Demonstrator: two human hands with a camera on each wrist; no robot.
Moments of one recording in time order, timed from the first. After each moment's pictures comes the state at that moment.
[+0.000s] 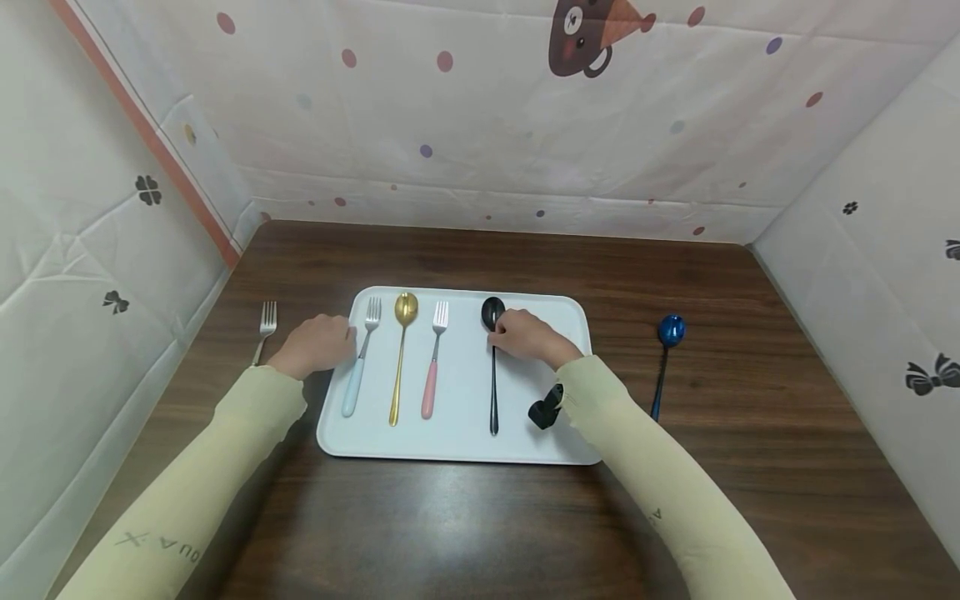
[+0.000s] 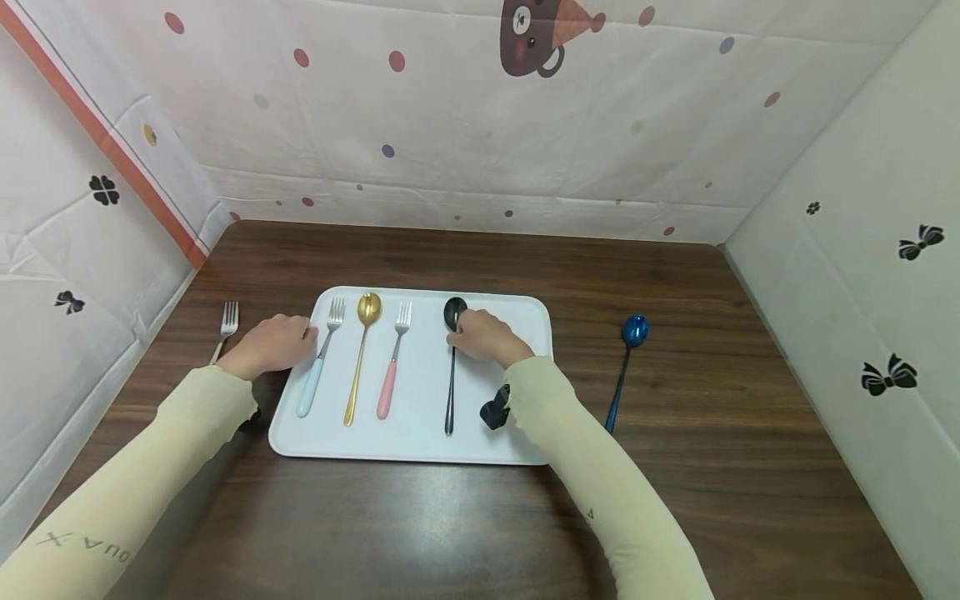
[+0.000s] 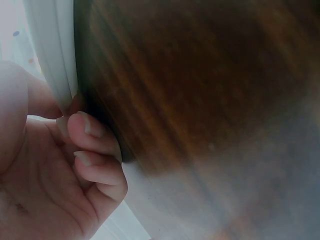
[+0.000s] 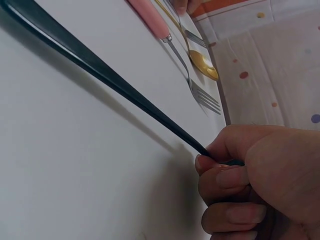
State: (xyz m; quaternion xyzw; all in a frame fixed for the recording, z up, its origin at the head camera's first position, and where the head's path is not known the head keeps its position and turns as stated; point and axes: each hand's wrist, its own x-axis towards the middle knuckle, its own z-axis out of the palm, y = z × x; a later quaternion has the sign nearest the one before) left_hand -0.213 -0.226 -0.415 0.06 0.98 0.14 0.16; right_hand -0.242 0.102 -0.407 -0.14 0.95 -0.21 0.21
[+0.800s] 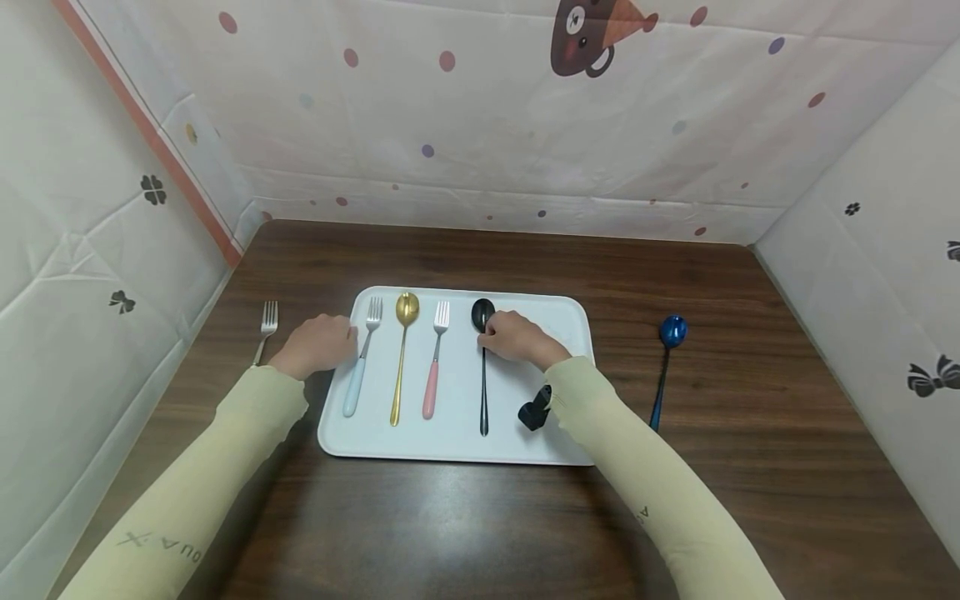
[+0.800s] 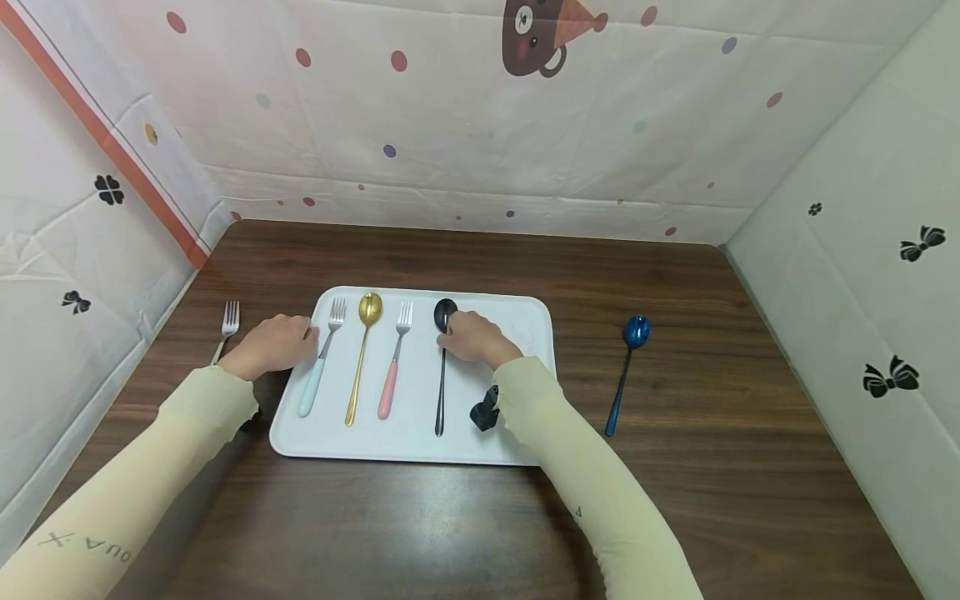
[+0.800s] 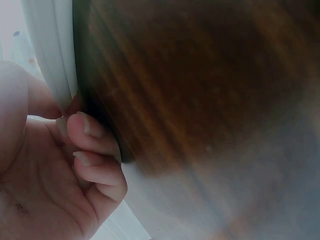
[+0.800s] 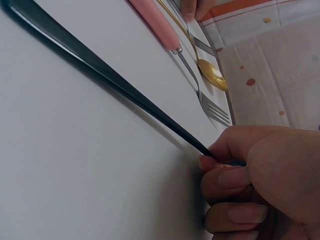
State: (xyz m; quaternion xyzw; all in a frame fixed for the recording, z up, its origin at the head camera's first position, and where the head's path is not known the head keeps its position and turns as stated) left_hand -0.210 -0.225 -0.412 0.06 0.97 0.15 0.16; right_hand -0.241 0.086 -0.412 -0.14 0.95 -0.20 0.21
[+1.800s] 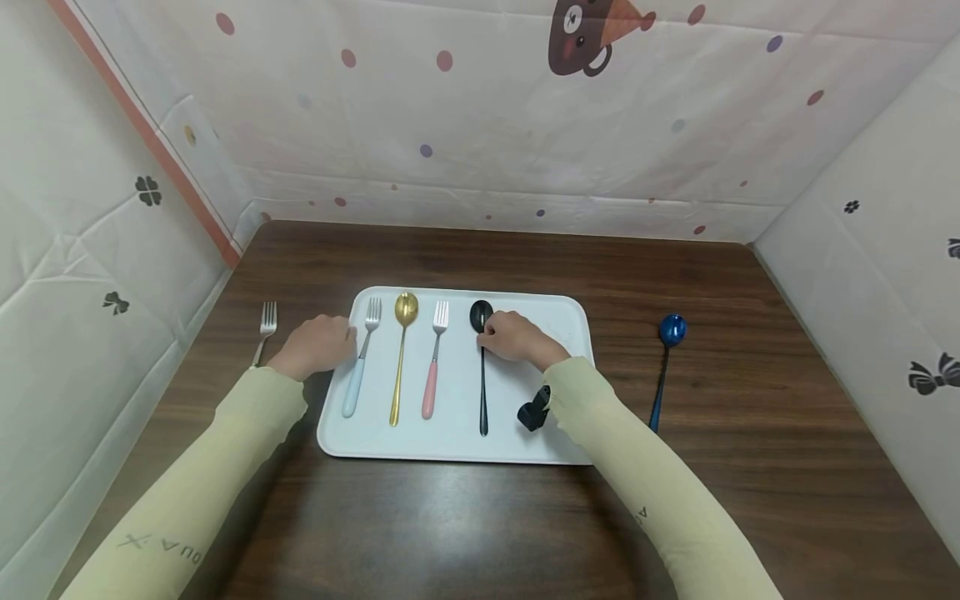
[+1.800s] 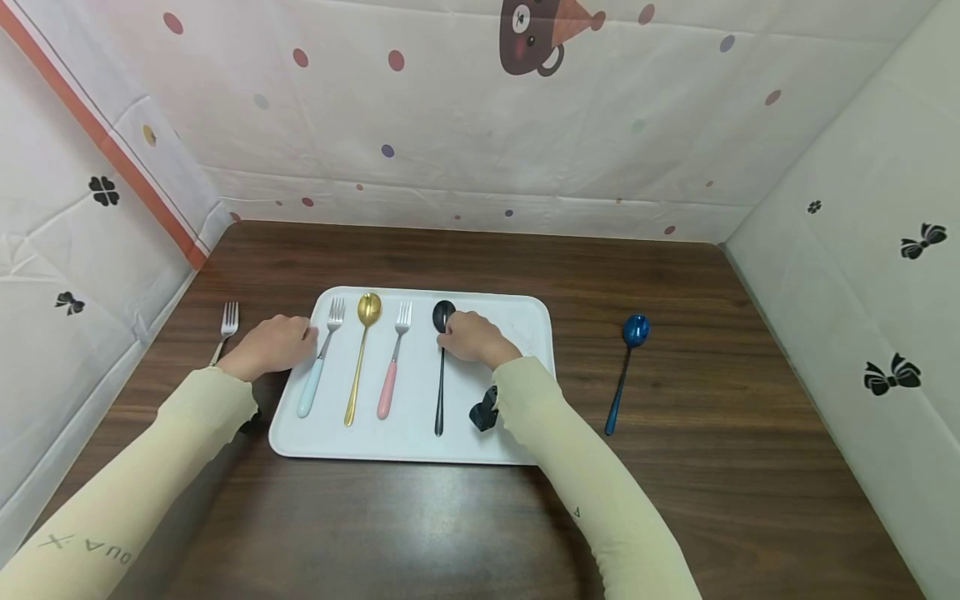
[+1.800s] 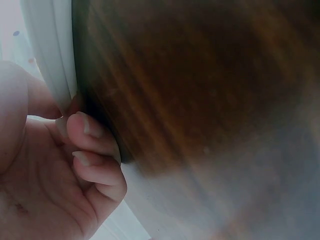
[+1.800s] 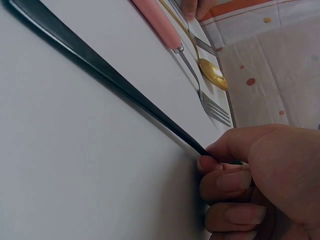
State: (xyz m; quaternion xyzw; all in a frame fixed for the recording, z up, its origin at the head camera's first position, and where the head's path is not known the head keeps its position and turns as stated) left_hand -0.209 -0.224 -0.412 0.05 0.98 0.14 0.16; right_hand -0.237 0.087 -0.411 -0.14 0.94 -0.23 0.20
